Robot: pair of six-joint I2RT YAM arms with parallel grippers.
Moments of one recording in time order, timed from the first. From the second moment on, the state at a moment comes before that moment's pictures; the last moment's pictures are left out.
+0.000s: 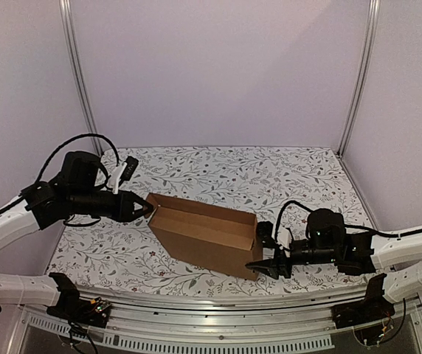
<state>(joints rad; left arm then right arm) -0.64 0.95 0.82 -0.49 0.30 -0.38 1.06 1.15 0.42 0.32 -0.22 -0.12</state>
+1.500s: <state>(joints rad) -0.67 0.95 0.78 -0.47 0.26 -0.38 1.06 1.15 0.41 0.35 -0.20 -0.10</state>
